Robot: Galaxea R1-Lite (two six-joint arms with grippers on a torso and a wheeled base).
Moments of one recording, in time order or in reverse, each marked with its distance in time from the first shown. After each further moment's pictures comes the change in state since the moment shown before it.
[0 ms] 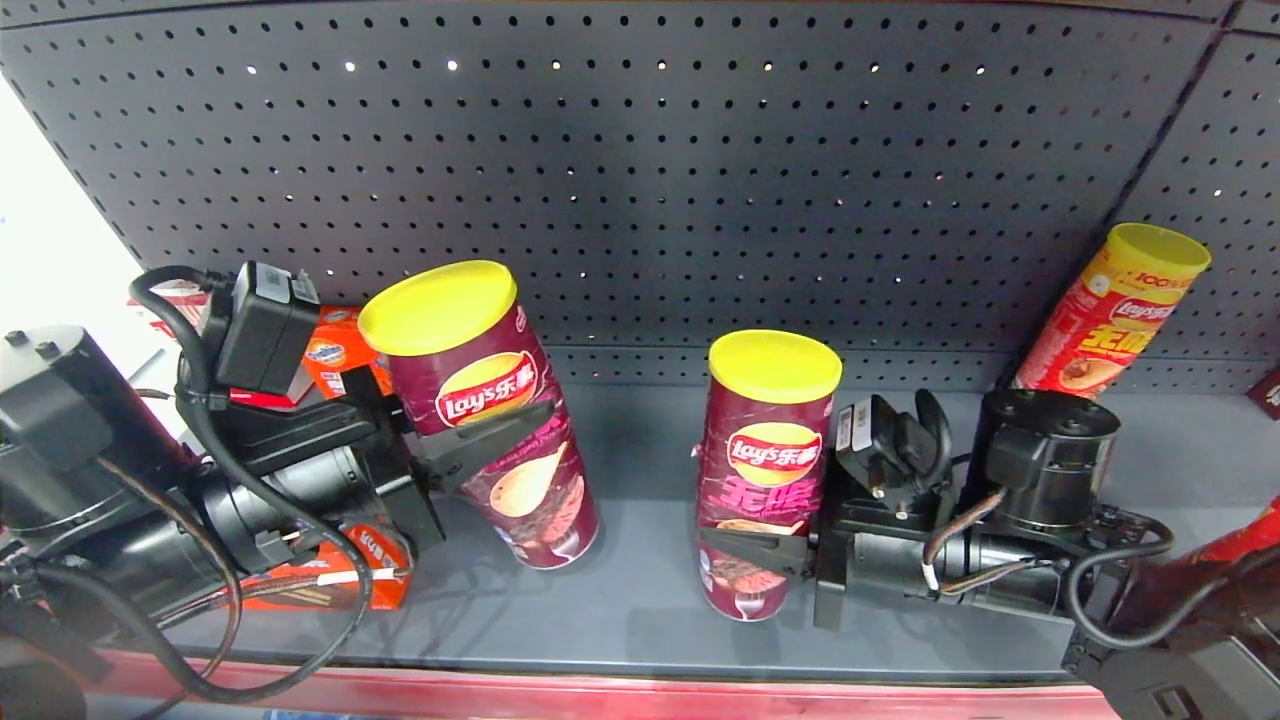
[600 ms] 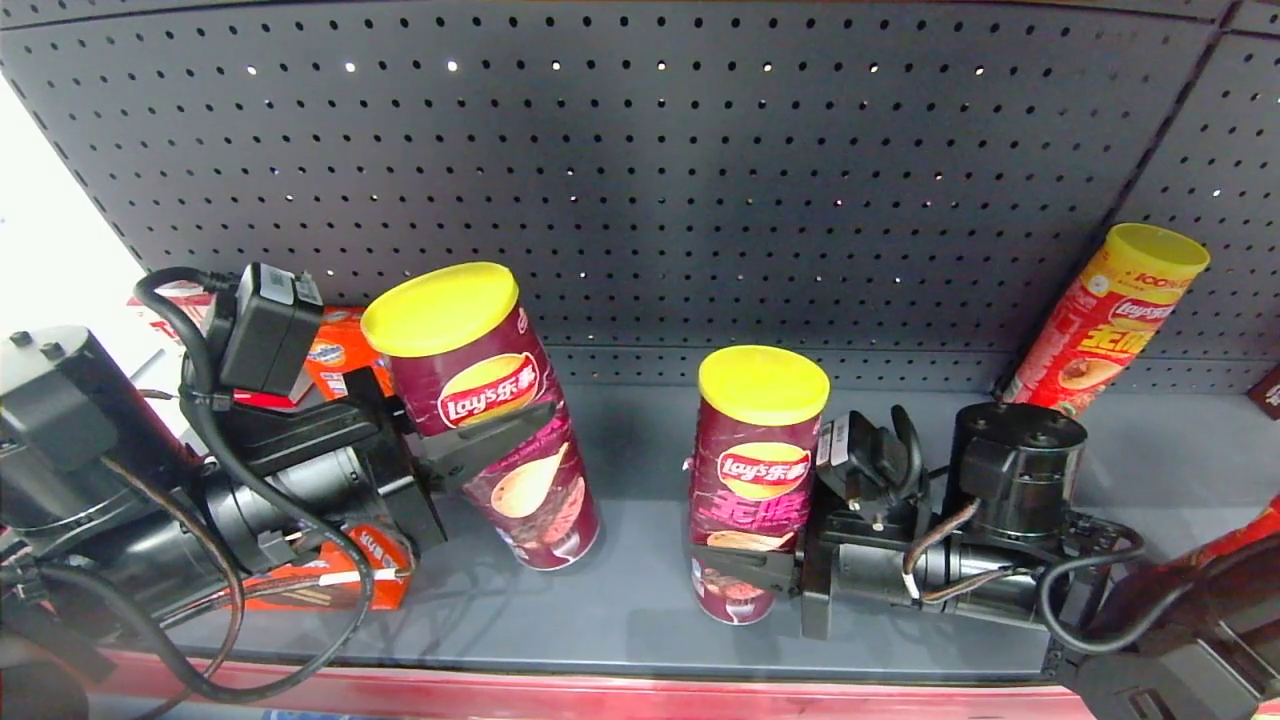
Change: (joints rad) left arm 0.000 0.003 0.000 0.000 0.000 0.000; right arm 0.006 0.039 0.001 -0.002 -0.014 -0.003
